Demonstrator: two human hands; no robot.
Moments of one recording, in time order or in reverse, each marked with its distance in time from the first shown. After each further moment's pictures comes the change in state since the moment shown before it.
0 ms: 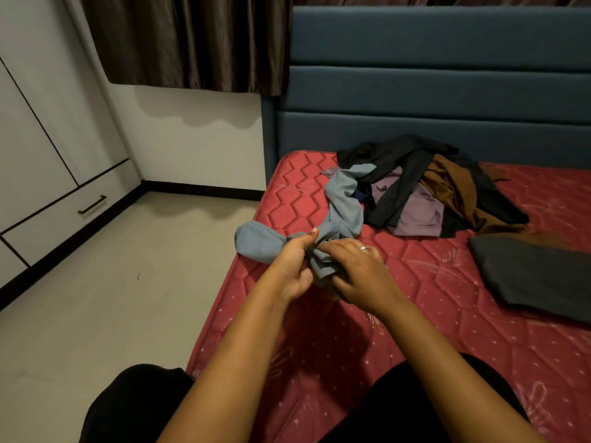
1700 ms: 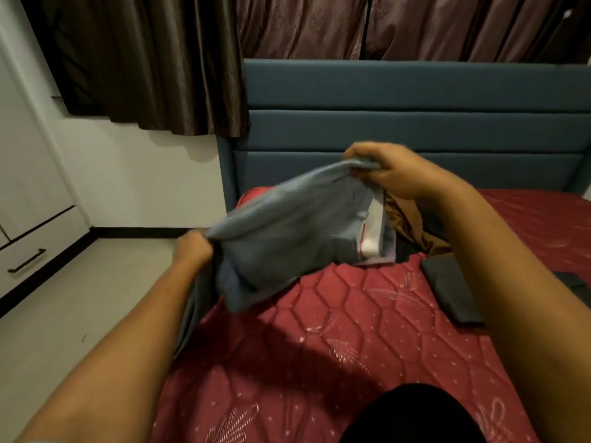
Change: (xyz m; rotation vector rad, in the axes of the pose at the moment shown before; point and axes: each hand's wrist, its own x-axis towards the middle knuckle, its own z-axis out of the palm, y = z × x) left_hand 0.082 0.116 -0.073 1.422 0.691 0.421; right_hand 0.108 0.052 -0.217 0.070 -0.055 0.007
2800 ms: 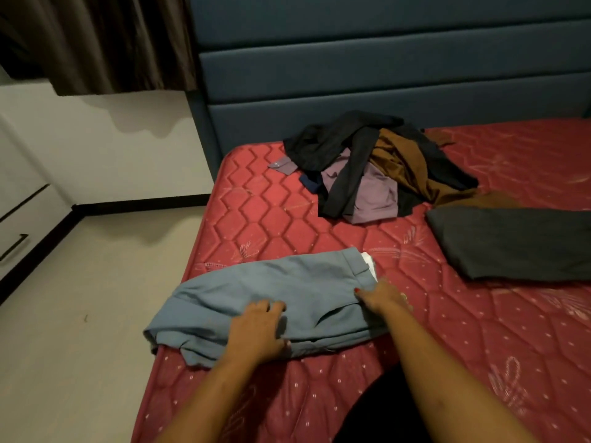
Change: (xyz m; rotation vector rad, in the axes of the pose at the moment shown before) left_hand -0.139 -0.018 0.147 0.565 -0.511 0.496; right_hand -0.161 0.154 0.296 0.110 -0.283 1.373
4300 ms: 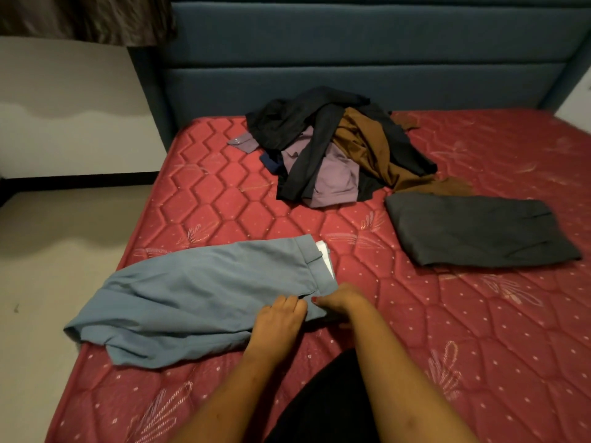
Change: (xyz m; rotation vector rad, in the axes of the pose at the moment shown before) left_hand 0.044 0.117 0.067 -0.026 0.367 0.406; right_hand -0.032 0.014 -0.031 0.200 -0.322 0.061
